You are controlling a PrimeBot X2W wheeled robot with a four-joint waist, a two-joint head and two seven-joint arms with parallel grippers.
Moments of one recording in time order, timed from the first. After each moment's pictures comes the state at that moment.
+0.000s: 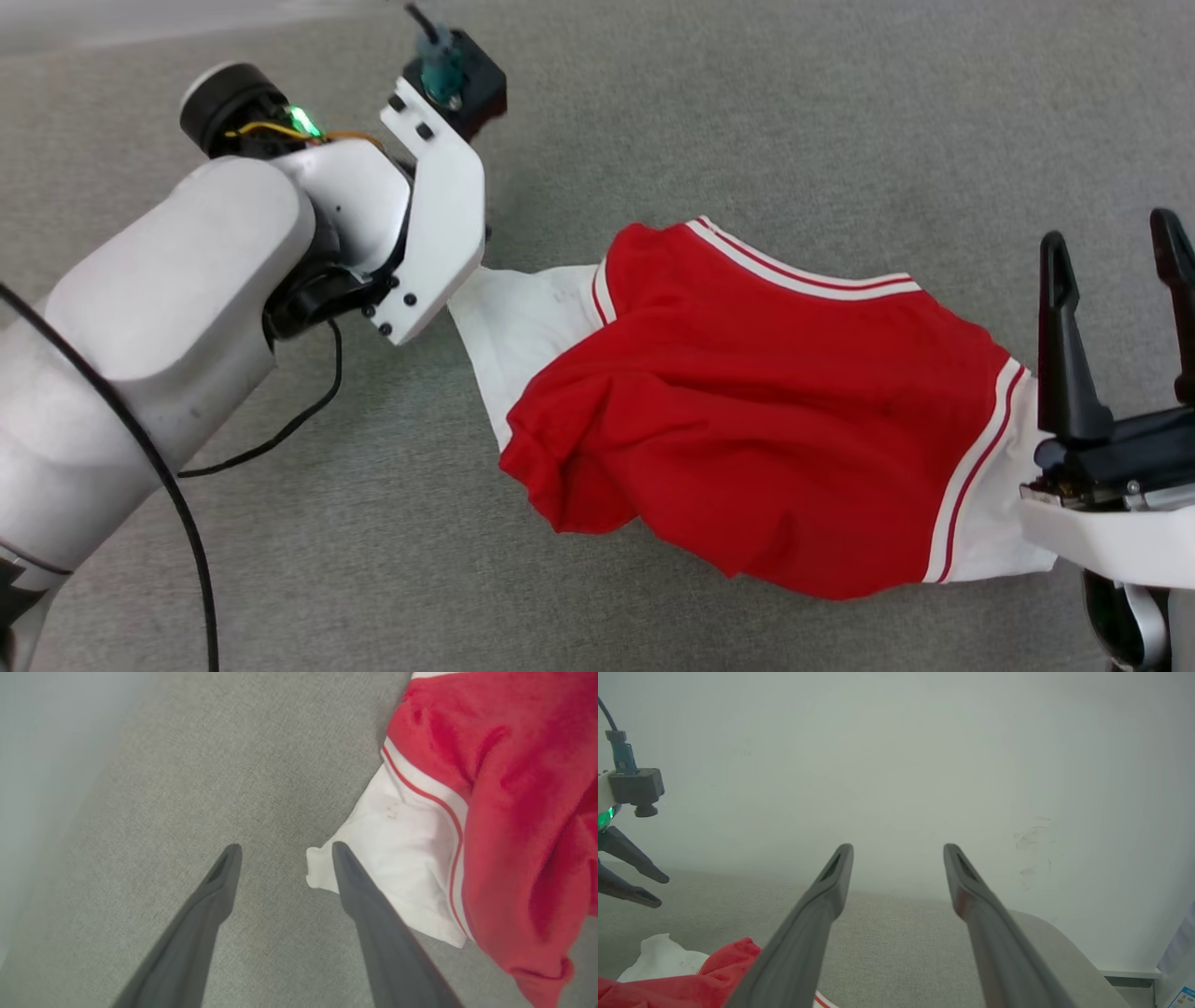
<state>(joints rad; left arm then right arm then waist) -1.20 0.60 -1.05 0.28 -0.83 -0.13 0.75 -0.14 -0.15 -0.02 -0.27 0.11 0.13 -0.26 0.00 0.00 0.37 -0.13</state>
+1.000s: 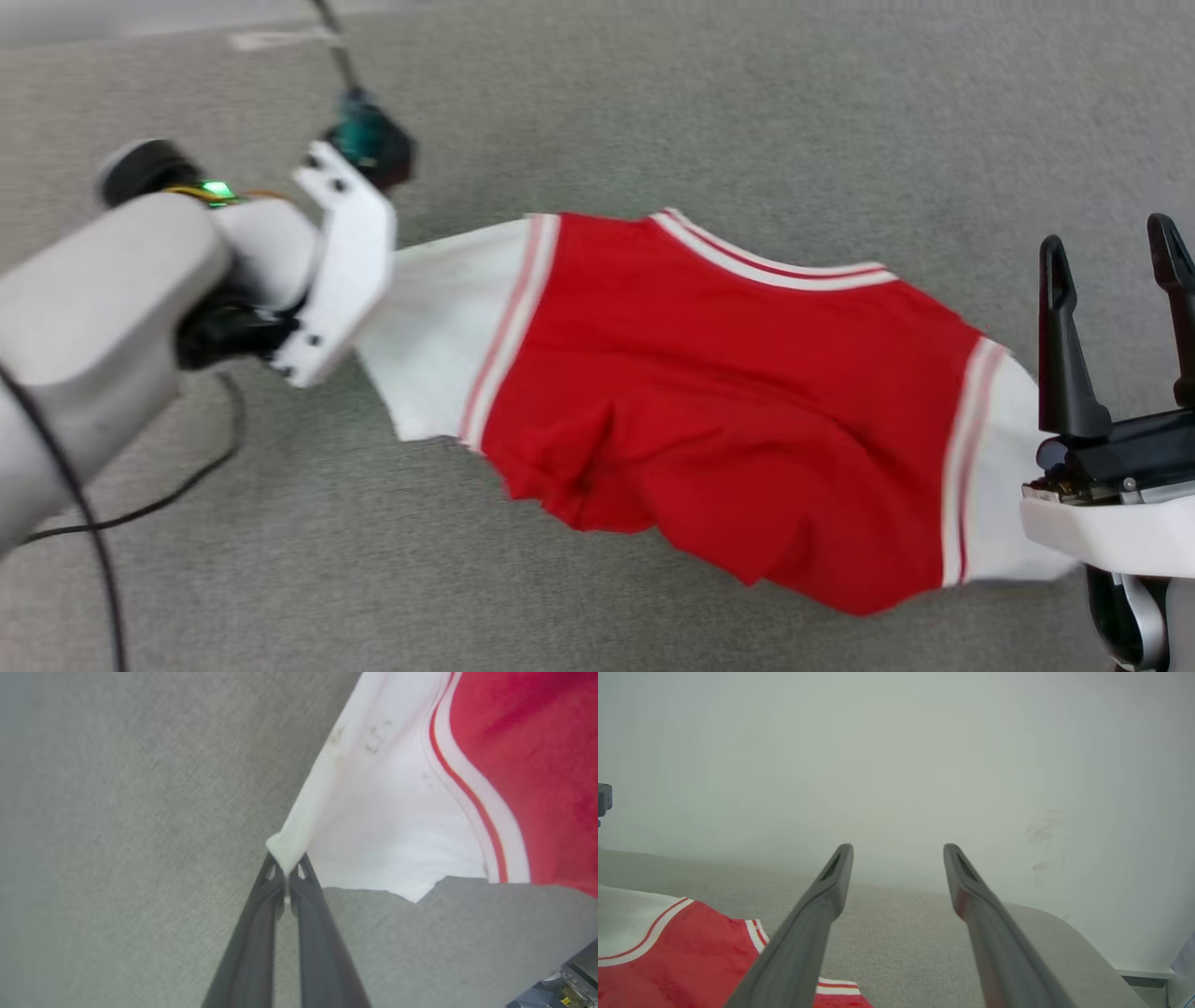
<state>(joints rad) -1.25 0.73 -1.28 0.32 -1.03 -0.13 0.81 -0.15 -0.16 -0.03 -0.22 0.09 0.13 -0.26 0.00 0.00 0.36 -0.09</state>
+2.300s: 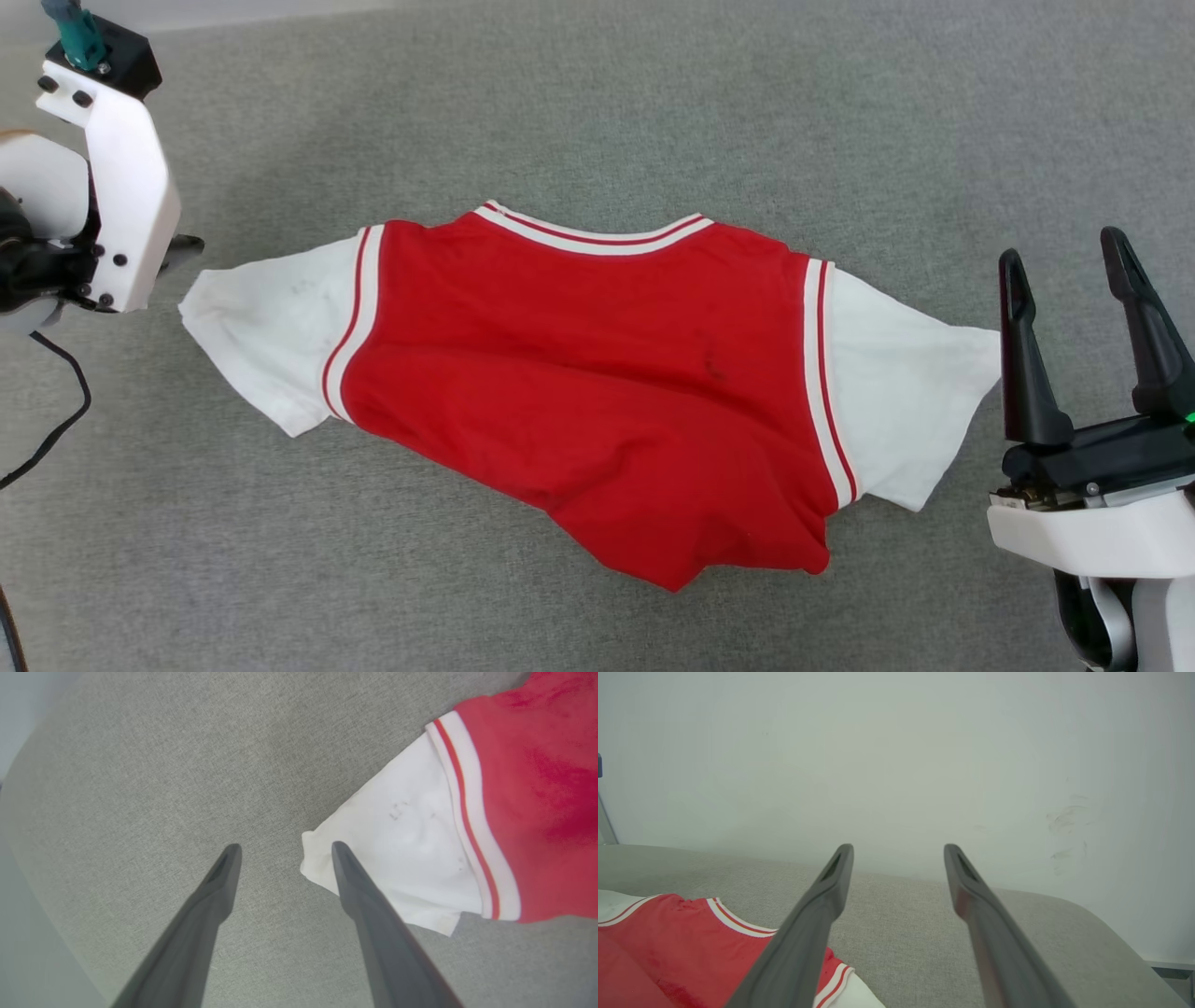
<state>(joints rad) -1.31 0.86 -1.24 0.55 -1.13 -0.13 0.76 -0.14 -0.14 0.00 -0.20 0.09 0.13 -0.26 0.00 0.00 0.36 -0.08</state>
